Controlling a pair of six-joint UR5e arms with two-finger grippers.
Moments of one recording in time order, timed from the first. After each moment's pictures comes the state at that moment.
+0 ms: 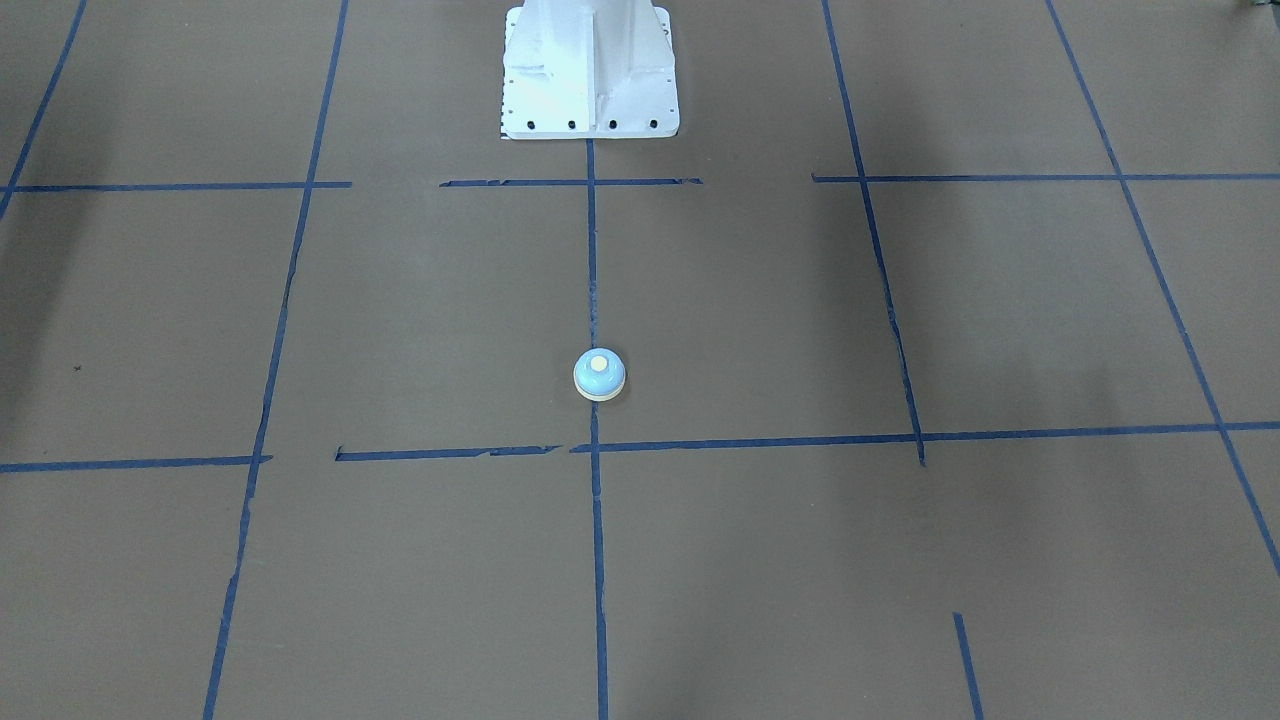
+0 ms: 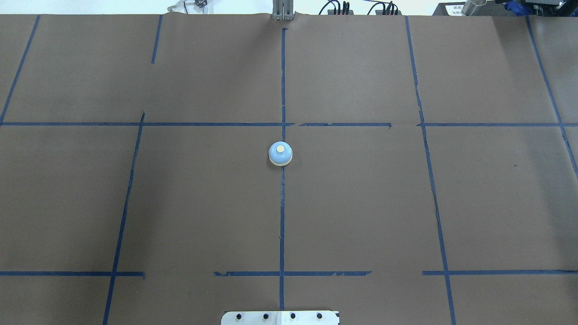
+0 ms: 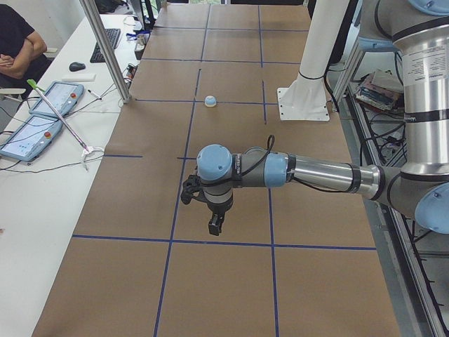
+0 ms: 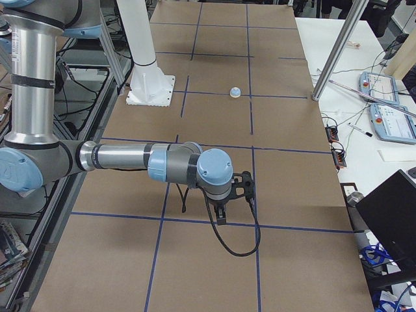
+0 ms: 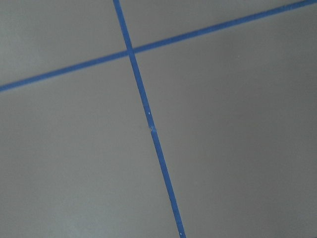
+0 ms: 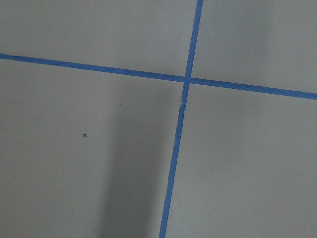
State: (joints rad) left arm -1.57 -1.38 -1.90 -1.39 -2.38 0.23; right arm 1.71 -1.71 1.78 -1.69 2.46 -0.28
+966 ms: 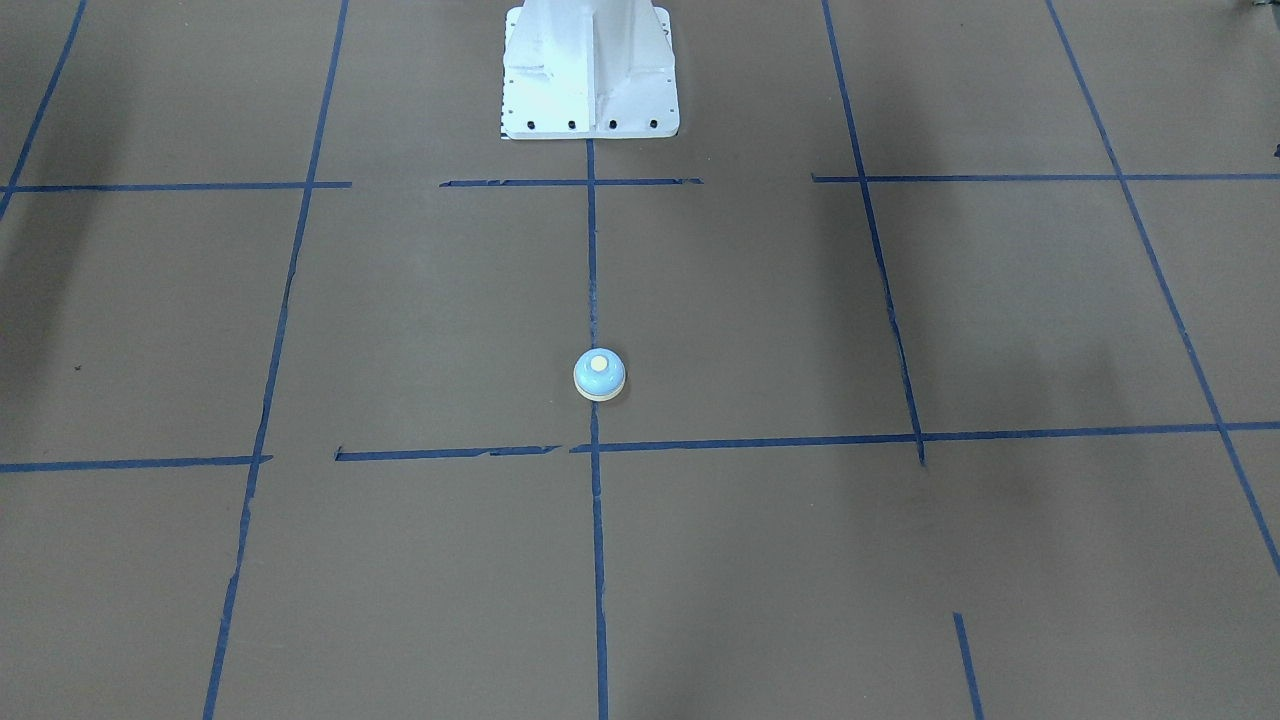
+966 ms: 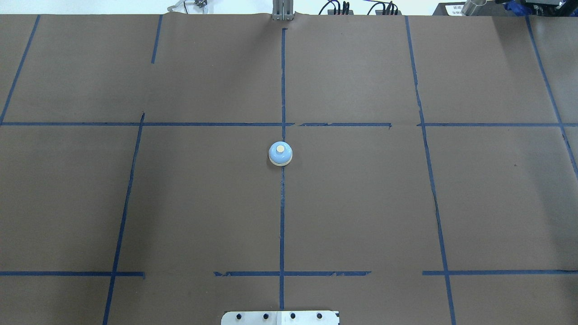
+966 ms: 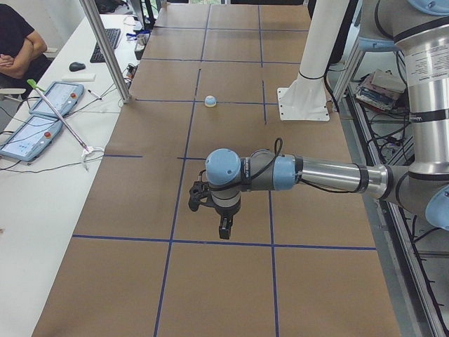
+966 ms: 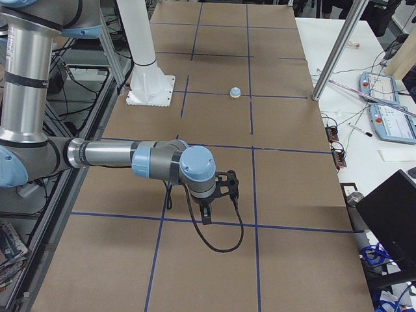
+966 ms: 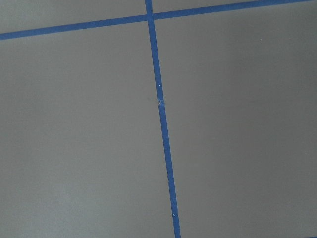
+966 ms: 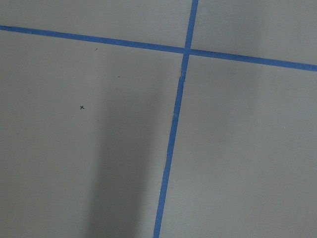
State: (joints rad) left arm -1.57 -1.34 -1.91 -1.40 -2.37 0.16; right arm 1.69 -1.80 1.87 -1.69 2.42 -0.29
